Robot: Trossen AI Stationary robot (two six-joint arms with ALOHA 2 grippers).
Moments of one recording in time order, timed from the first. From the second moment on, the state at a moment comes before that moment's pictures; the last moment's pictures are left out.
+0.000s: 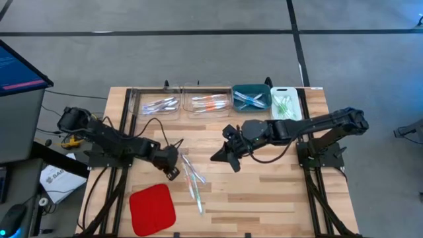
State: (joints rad) left arm -0.26 1.36 0.57 -0.38 -0.02 -1.01; right arm 0.18 1.49 1.29 -0.15 -0.13 0.73
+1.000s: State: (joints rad) left arm 0.07 1.82 0.98 -0.30 0.10 -0.58; right arm 0.22 1.49 1.29 -0.15 -0.13 0.73
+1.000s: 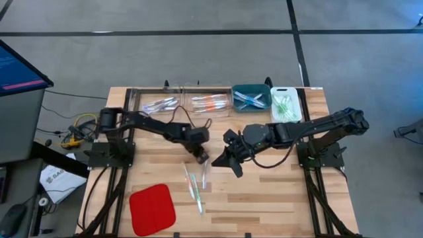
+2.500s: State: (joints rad) left arm -0.32 1.73 1.26 -0.43 -0.16 -0.54; right arm 0.35 1.32 1.29 -0.48 0.02 0.62
